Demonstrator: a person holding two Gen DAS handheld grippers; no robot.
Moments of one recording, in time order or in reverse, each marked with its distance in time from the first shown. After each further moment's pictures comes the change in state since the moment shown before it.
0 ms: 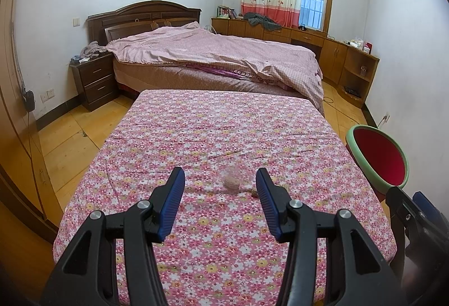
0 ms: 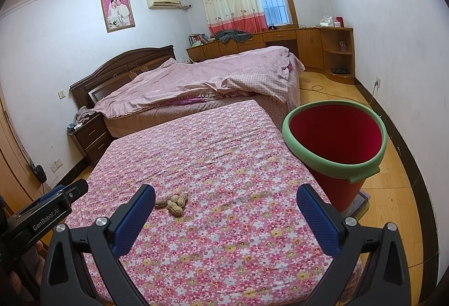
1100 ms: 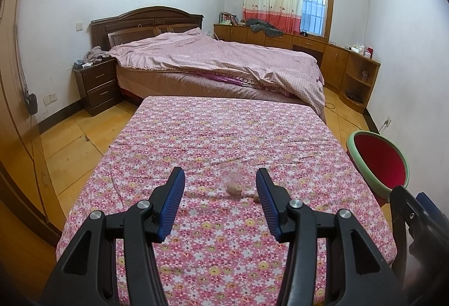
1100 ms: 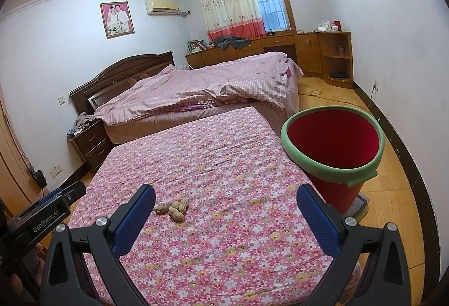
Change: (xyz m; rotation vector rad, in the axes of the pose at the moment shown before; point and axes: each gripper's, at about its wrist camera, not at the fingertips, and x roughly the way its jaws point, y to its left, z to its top) left arm -0.008 -0.002 0.003 -0.010 -0.037 0.021; right arm -0.007 0.000 0.006 0.008 -0.030 -0.004
